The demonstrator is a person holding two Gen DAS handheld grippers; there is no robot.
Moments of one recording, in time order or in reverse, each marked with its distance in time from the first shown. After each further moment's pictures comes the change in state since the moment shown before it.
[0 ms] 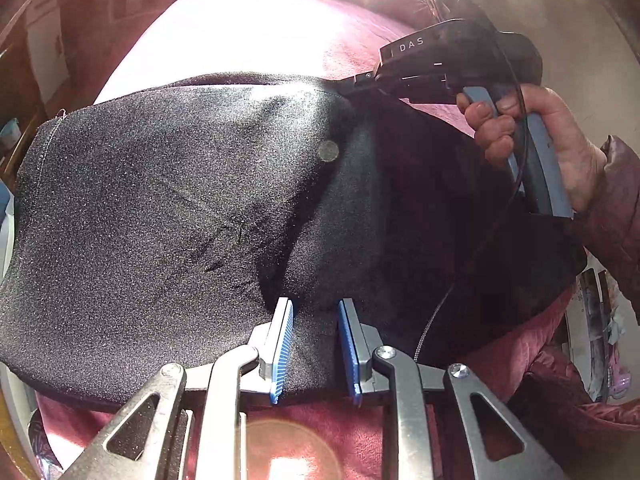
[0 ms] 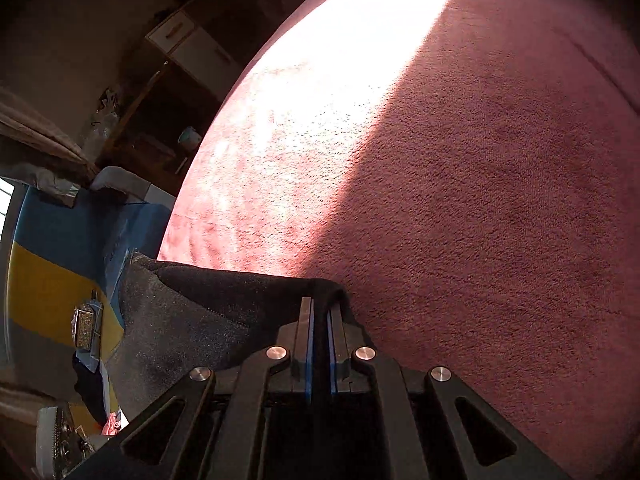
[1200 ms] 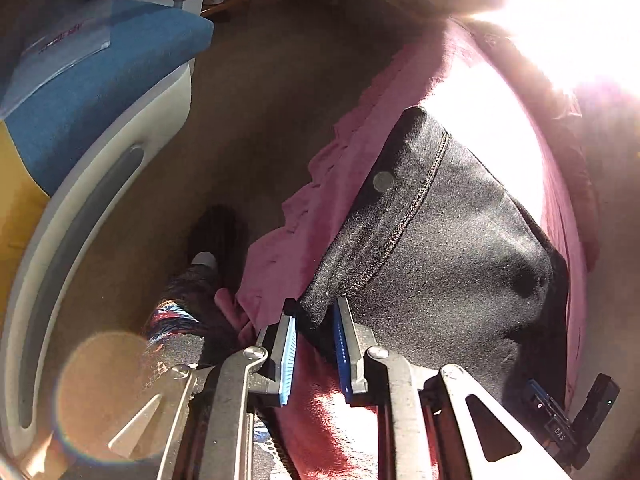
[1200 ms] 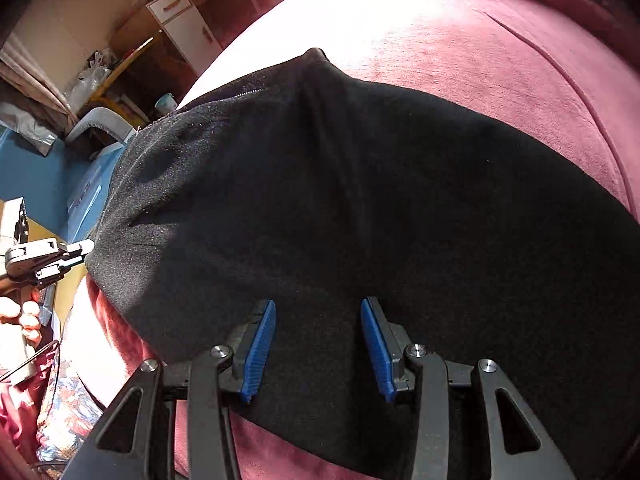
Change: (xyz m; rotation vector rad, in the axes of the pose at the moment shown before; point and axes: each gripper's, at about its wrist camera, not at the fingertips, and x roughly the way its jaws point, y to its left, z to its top) left arm -0.082 0.199 -0.053 -0.674 -0.066 0.176; right arm -0.051 0.046 -0.191 -0.048 -0.038 -0.182
